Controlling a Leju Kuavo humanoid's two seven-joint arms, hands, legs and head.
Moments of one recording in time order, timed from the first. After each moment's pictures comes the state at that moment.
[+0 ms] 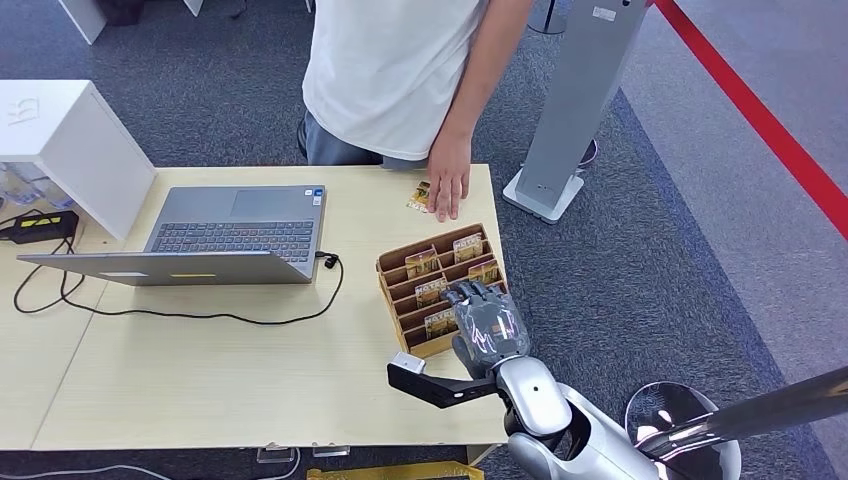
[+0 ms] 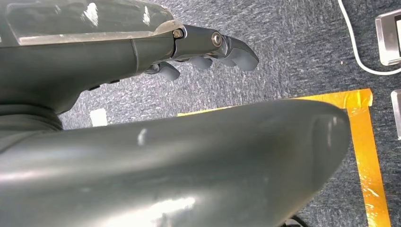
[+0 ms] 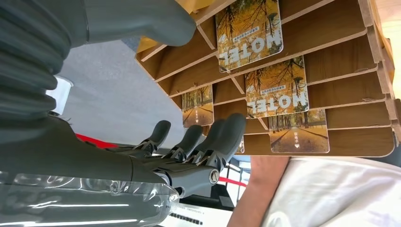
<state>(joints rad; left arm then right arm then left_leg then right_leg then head) -0.14 -0.06 1.51 -0.14 -1.56 0.03 -0.11 -0.32 -0.25 0.78 -1.60 1.18 0.03 0.53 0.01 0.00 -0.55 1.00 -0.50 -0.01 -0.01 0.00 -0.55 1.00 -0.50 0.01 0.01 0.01</state>
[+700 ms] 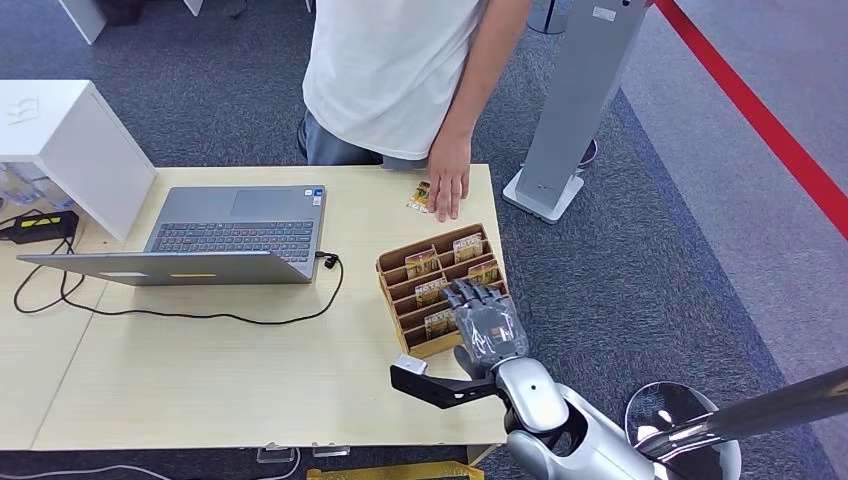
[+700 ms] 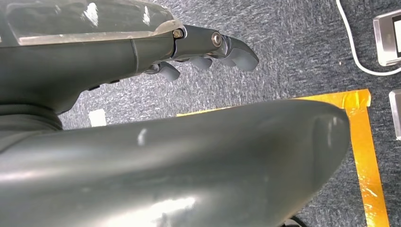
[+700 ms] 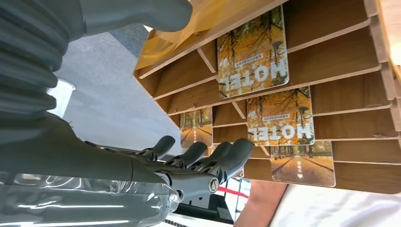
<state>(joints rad) -0.14 -0.06 1.51 -0.14 -1.57 0.04 -0.12 -0.32 -0.24 0.78 -1.53 1.17 0.02 0.50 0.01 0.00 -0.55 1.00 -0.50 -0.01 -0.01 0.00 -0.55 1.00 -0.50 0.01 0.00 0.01</state>
